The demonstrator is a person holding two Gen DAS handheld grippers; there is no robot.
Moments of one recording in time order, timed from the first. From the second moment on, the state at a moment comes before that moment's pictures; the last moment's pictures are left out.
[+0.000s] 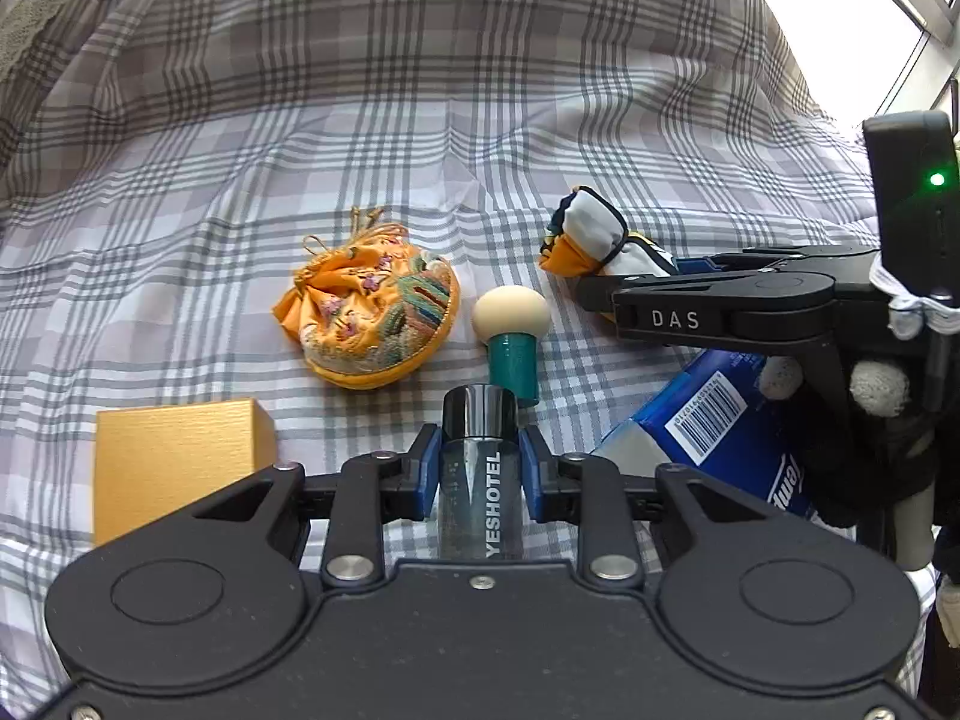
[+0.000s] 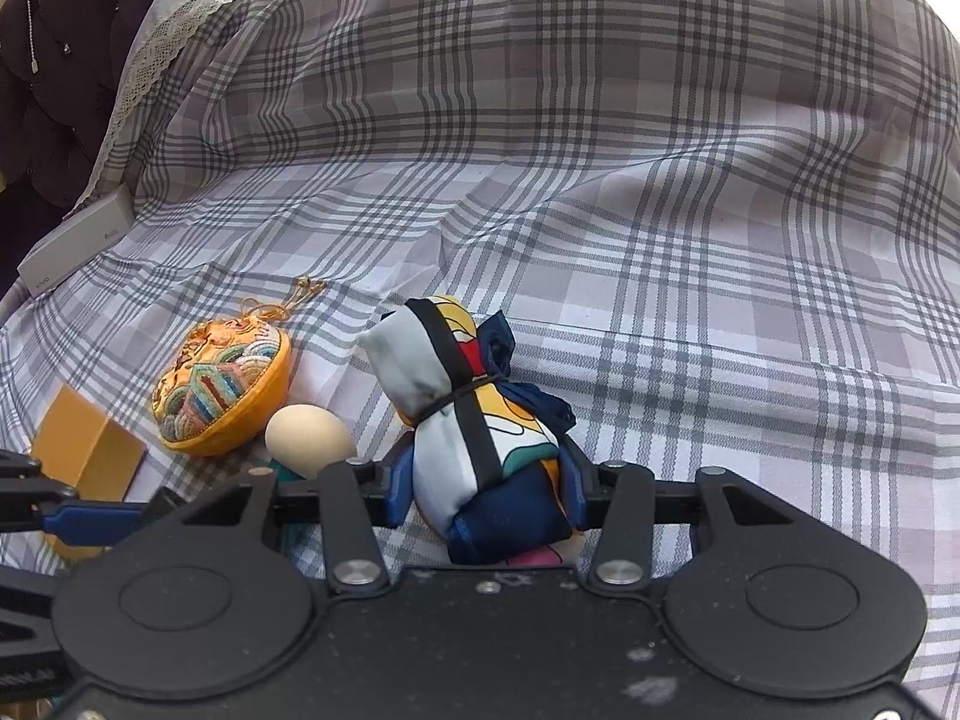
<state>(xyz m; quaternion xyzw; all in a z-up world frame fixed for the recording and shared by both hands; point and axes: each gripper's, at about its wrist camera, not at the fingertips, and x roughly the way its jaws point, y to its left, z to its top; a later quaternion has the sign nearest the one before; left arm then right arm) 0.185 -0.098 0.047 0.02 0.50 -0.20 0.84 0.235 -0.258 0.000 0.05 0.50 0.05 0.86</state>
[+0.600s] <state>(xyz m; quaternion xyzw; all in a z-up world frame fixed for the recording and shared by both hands) 0.106 -0.016 0.092 0.00 0.46 -0.20 0.87 0.214 -0.279 0.081 0.08 0.48 -0.18 0.85</state>
